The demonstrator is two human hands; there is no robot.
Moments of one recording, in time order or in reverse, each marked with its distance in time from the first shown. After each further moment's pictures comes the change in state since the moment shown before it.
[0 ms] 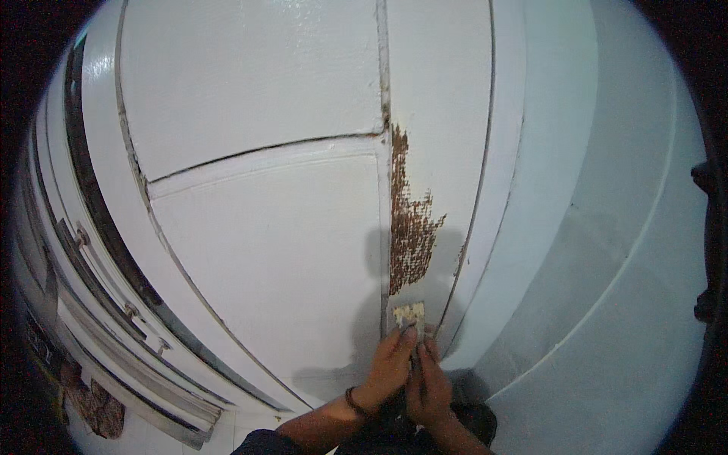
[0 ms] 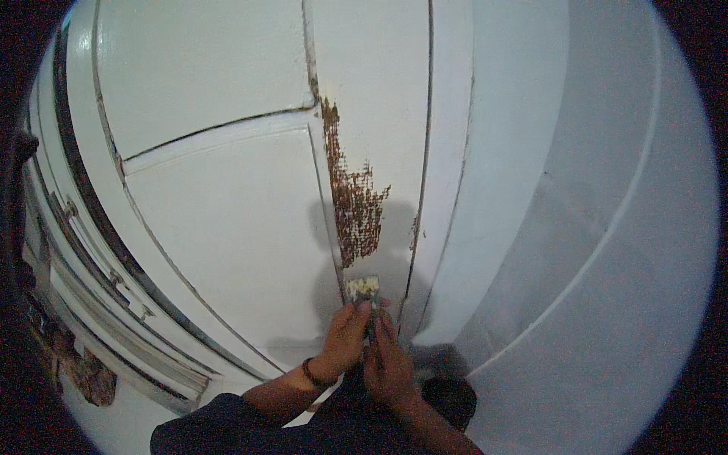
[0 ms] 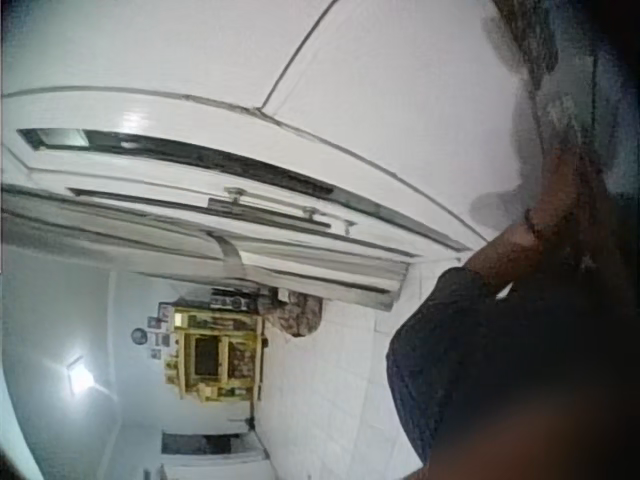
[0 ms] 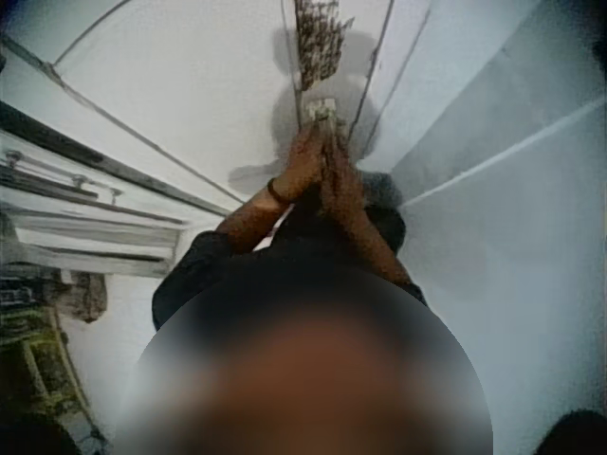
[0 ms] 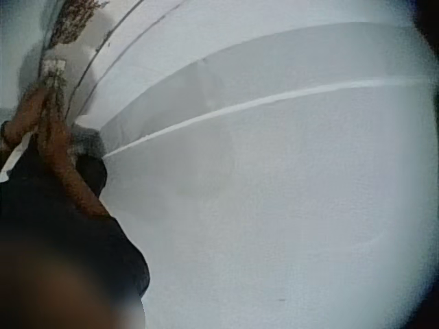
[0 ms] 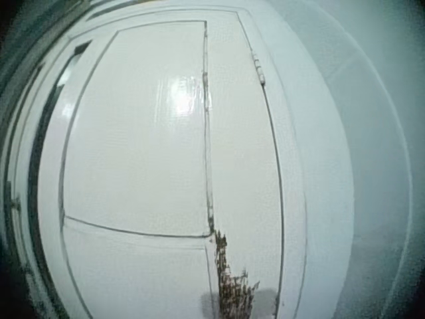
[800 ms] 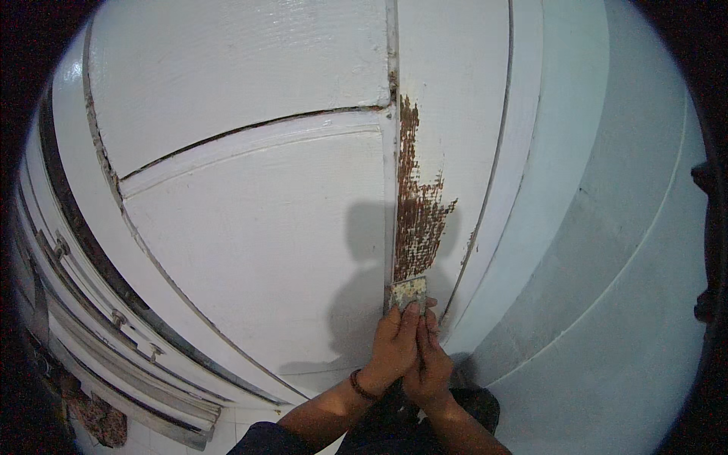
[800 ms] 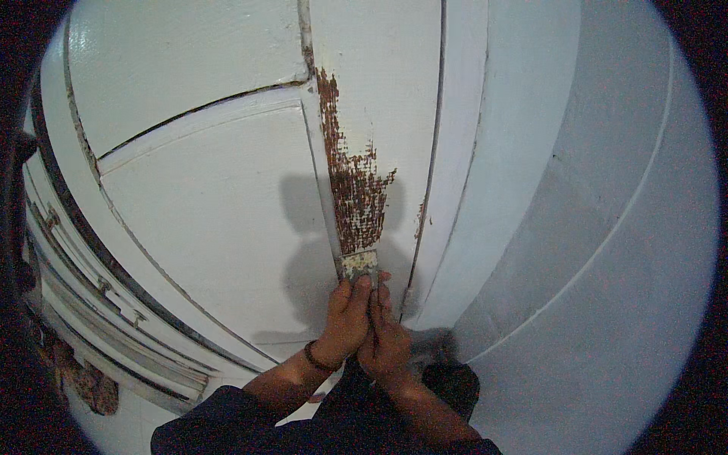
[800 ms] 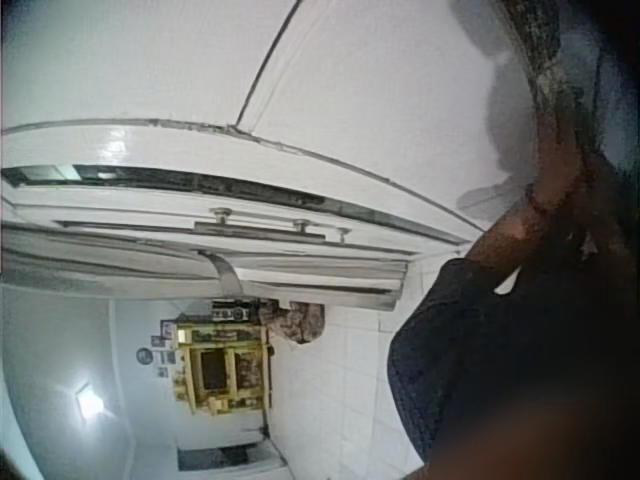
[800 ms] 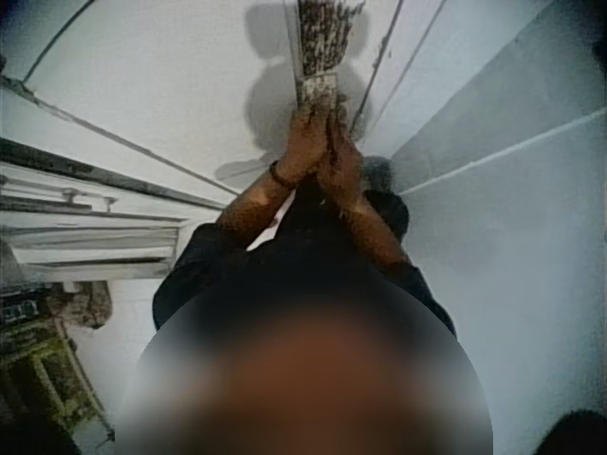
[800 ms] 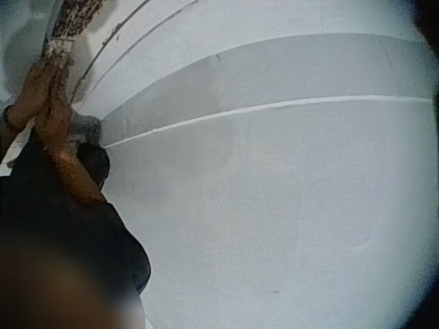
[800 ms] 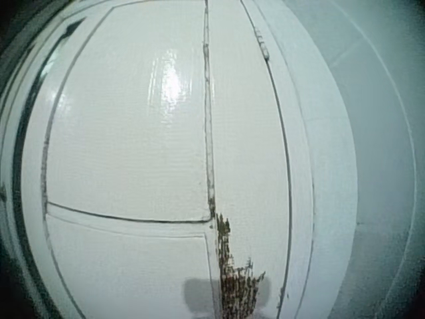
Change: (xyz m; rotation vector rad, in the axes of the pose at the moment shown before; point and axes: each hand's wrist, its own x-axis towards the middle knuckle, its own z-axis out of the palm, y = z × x) left_hand 0.023 -0.001 -0.005 0.002 0.034 0.035; right_hand 0.021 0.004 0.022 -0.090 0.042 0.054
